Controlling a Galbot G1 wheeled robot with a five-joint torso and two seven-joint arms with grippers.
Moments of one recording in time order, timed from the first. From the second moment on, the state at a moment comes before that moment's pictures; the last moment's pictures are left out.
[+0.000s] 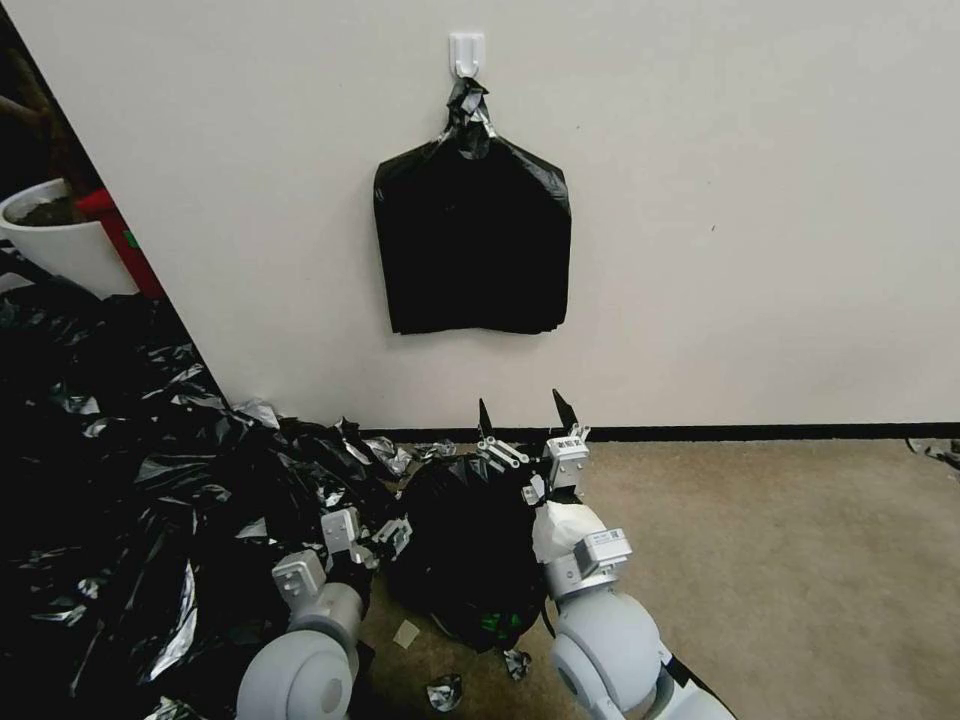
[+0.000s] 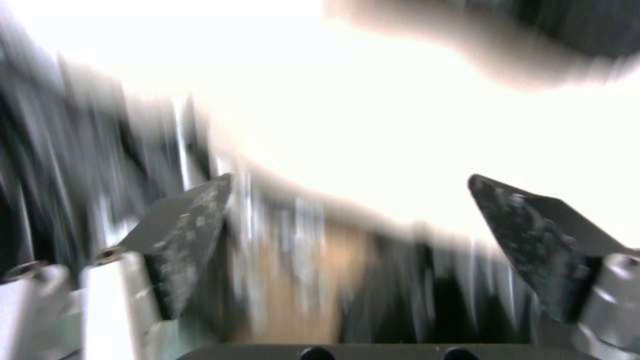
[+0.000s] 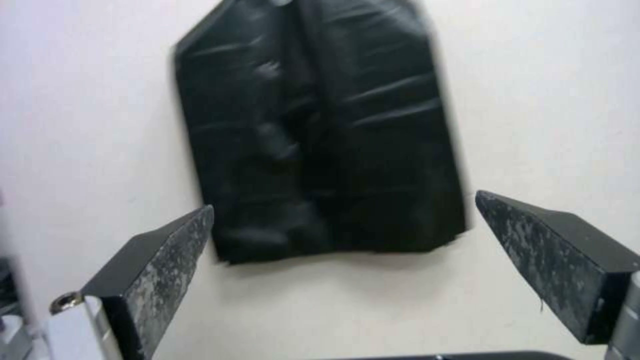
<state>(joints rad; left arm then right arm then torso) 1.56 -1.36 -0.44 -2.07 -0.51 0.05 -0.17 -1.30 1.33 0.02 2.01 0.10 0.15 0.37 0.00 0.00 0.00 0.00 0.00</state>
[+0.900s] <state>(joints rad) 1.49 -1.30 -0.62 -2.02 -0.31 -0.27 -0.02 -1.41 1.39 0.25 1.96 -0.02 0.26 0.32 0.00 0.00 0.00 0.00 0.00</state>
